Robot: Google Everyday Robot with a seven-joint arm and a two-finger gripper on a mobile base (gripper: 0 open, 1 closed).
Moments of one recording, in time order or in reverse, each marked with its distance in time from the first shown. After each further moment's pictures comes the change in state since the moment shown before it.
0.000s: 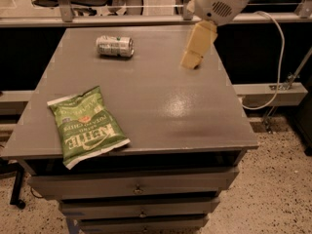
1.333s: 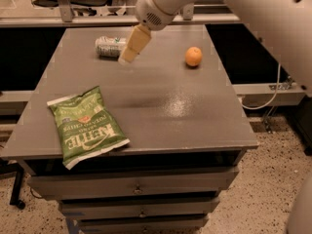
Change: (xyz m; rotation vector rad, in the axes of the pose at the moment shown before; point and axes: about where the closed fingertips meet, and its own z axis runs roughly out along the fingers) arm -0.113 -0.044 0.109 0.015 -0.242 0.007
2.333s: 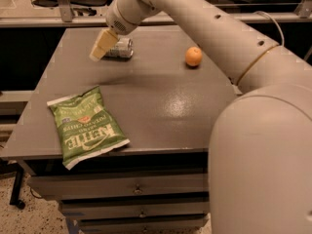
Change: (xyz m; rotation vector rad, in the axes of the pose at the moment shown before) arm -0.045 -0.047 0.116 0.021 -0.121 0.034
